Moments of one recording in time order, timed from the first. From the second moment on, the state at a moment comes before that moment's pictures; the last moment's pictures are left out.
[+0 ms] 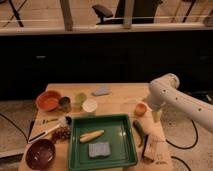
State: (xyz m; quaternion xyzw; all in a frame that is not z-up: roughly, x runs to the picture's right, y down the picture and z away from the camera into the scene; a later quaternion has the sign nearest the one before) arm 0.272 0.133 0.825 -0.28 -0.04 -0.17 0.94
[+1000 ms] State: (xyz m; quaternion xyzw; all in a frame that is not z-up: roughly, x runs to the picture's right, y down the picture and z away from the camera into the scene) arm 0.270 0.138 0.851 -0.28 -0.06 -0.19 0.94
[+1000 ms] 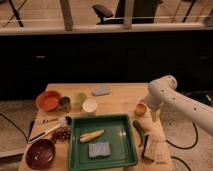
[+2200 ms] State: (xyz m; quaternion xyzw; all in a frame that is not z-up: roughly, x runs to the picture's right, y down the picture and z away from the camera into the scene) arm 0.268 0.141 0.872 -0.27 -0.09 -0.21 0.94
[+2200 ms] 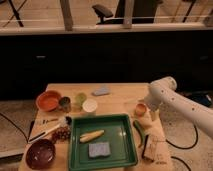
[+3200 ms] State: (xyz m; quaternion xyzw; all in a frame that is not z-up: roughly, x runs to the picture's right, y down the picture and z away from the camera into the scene) arm 0.266 0.140 0.885 -0.27 -0.10 -0.22 0.93
